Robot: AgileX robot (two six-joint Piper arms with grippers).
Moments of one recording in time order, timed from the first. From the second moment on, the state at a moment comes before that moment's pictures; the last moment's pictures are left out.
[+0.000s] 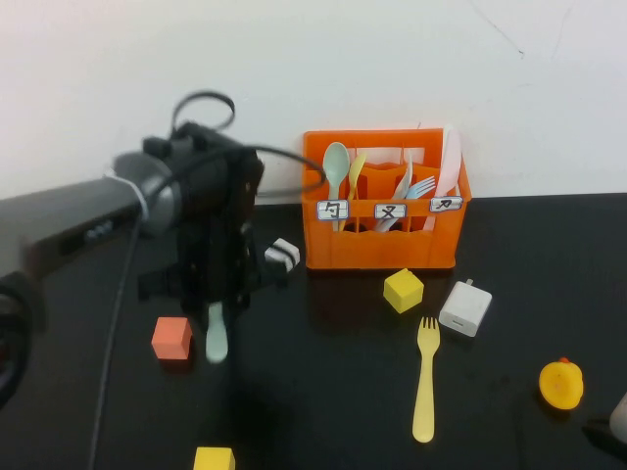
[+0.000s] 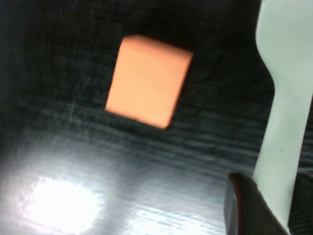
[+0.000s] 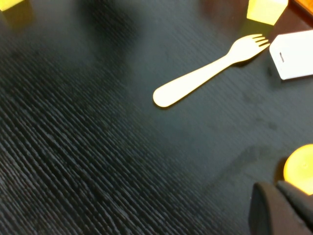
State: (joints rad) right arm 0.43 0.92 -0.40 0.40 0.41 -0.72; left arm -0.43 2.04 -1.56 0.17 1.11 -0.77
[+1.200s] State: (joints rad) right arm 0.43 0.92 -0.40 0.40 0.41 -0.72; left arm -0.43 1.74 -1.57 -0.24 0.29 -0.23
